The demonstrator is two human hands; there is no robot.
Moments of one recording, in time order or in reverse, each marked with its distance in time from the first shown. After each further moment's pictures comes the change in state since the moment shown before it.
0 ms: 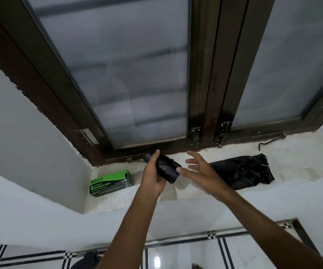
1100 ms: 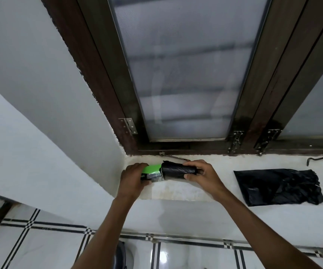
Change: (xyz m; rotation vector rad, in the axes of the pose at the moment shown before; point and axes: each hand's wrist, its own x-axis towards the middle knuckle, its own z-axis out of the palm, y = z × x) left_hand -0.003 0.090 -0.174 1.867 0.295 0.838; right_hand 0.059 0.022 0.091 0.080 -0.089 -0.175
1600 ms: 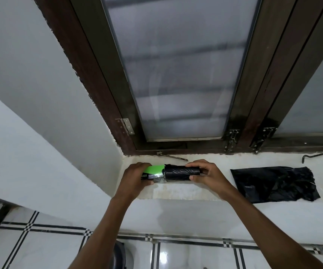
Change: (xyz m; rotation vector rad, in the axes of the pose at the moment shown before) left_hand 0.002 0.013 -0.006 -0.119 -0.055 0.081; right_hand -0.011 -0.003 -0.026 0.065 -0.123 -0.024
